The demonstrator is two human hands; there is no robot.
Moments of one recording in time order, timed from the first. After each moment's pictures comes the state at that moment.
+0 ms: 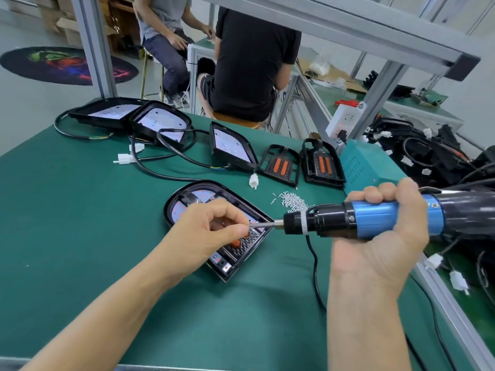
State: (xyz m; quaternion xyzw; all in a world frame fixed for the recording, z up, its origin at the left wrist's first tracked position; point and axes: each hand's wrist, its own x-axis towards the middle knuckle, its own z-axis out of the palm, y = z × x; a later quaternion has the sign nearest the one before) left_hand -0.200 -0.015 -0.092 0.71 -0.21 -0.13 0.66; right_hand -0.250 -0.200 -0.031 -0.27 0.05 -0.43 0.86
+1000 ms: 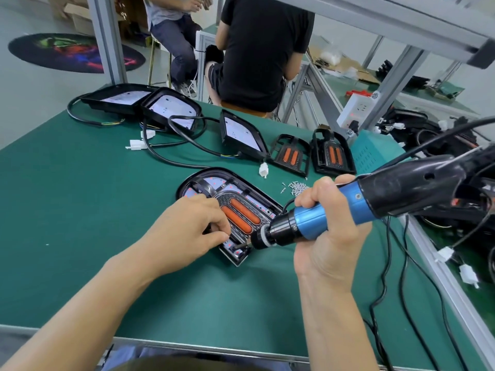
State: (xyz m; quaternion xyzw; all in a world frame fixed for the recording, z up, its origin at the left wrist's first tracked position) left_hand -0.202 0.018 -0.096 0.88 -0.32 -0.01 0.34; right_hand -0.252 -0.151 -0.060 -0.47 0.01 -0.38 0.80
